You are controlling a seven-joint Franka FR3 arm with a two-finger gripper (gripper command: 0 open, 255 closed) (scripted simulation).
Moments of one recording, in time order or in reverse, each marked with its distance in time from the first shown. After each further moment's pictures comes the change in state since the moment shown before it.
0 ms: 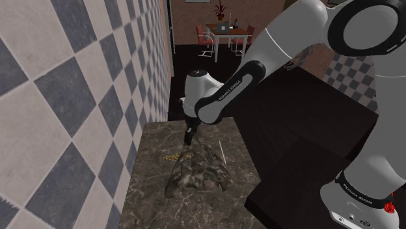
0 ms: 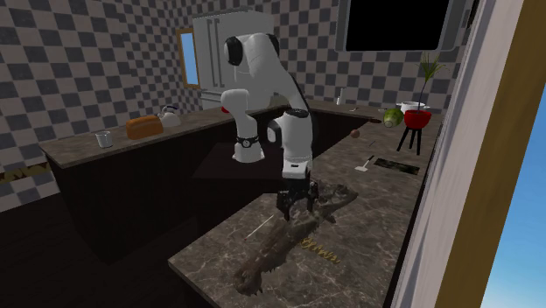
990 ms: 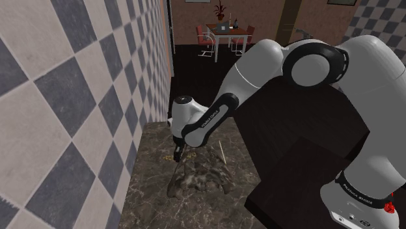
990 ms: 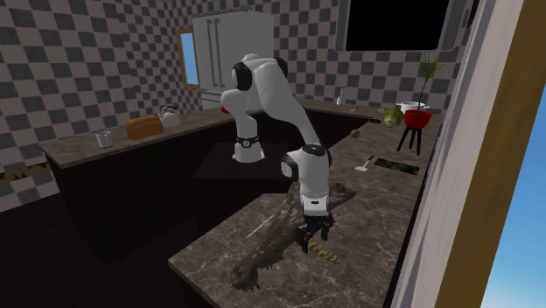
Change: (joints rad) arm 0.073 0.331 -0.011 0.270 -0.049 0.067 -0.043
